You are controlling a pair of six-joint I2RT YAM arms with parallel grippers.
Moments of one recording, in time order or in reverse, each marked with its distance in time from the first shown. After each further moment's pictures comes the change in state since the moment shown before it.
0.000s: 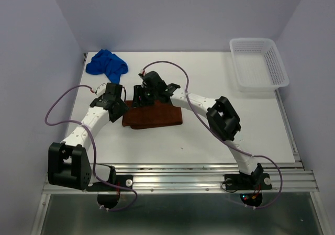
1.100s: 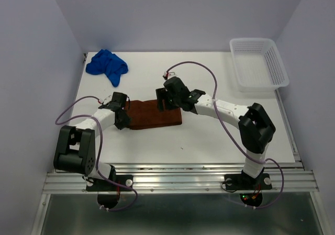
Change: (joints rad) left arm 0.000 0.152 -0.166 0.169 0.079 -0.038; right arm -0.033 -0.477 -0.542 -0.018 0.444 -0.177
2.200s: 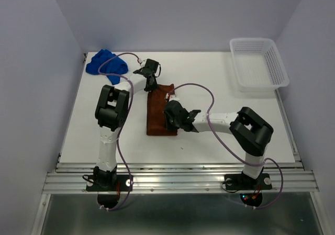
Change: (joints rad) left arm -0.172 0.742 0.903 0.047 -0.028 0.290; right arm 0.067 -0.002 -0.324 0.208 -0.025 0.135
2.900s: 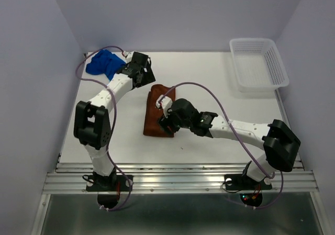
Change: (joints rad) left arm -0.001 -0.331 -0.097 -0.169 -0.051 -0.037; right arm 0.101 -0.309 -0.059 -0.005 -0.087 -0.575
